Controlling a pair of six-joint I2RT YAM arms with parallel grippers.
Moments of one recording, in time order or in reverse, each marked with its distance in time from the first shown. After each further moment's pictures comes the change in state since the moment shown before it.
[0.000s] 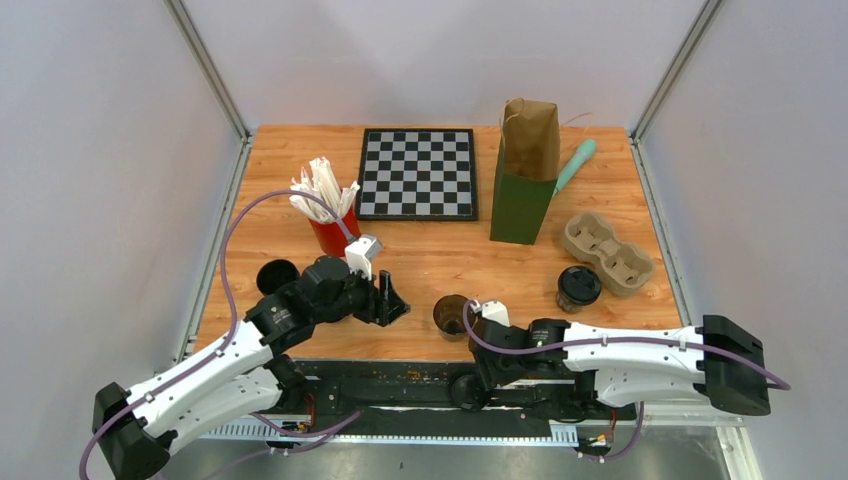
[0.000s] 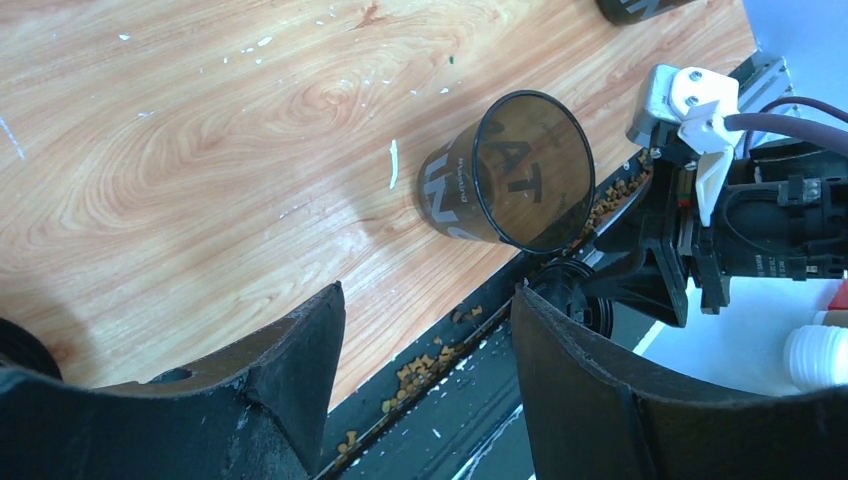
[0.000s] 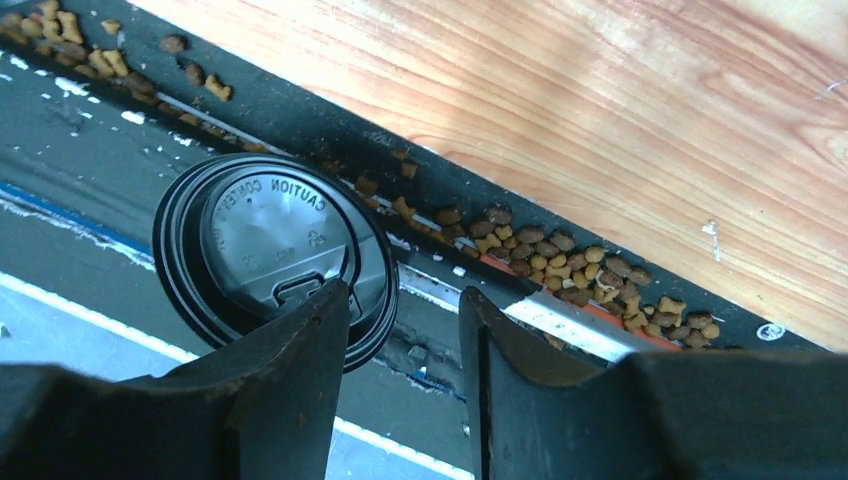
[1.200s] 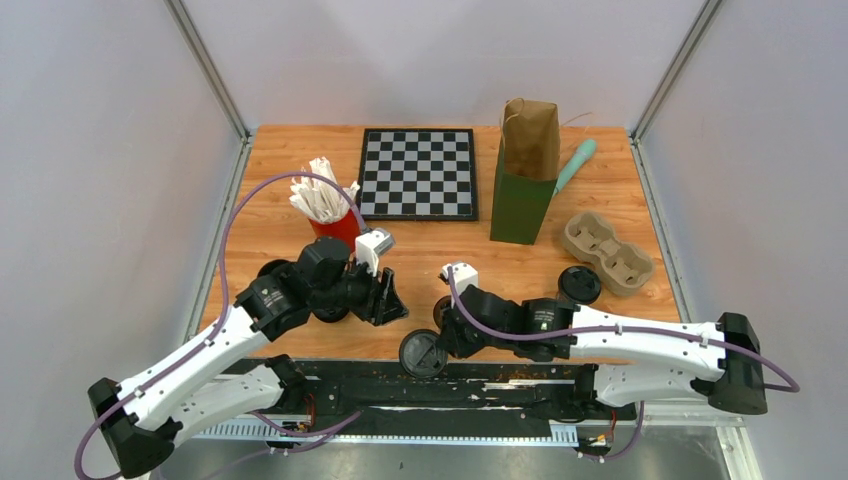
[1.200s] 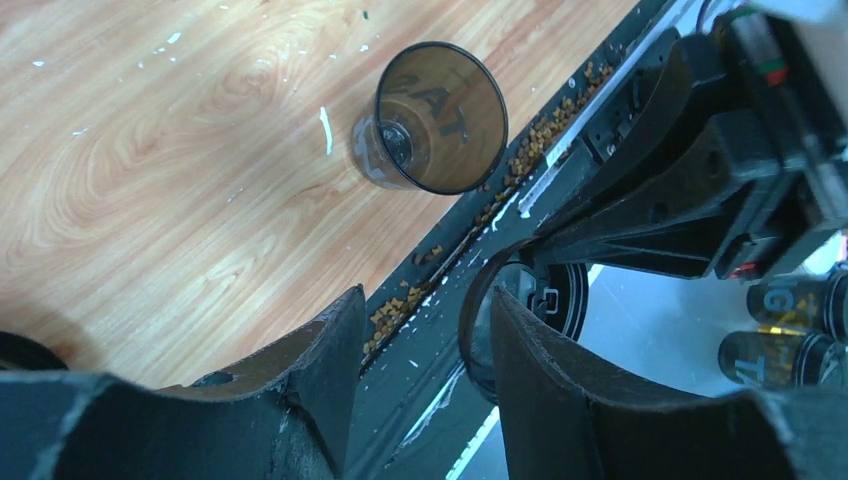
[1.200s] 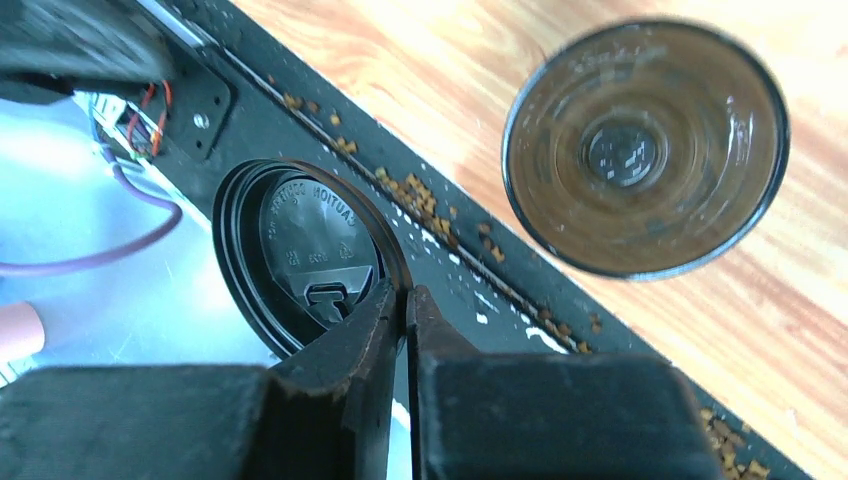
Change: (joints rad) left arm 0.000 0.056 0.243 -0.256 0.151 0.136; right arm 0.002 0.007 0.270 0.147 0.043 -0.128
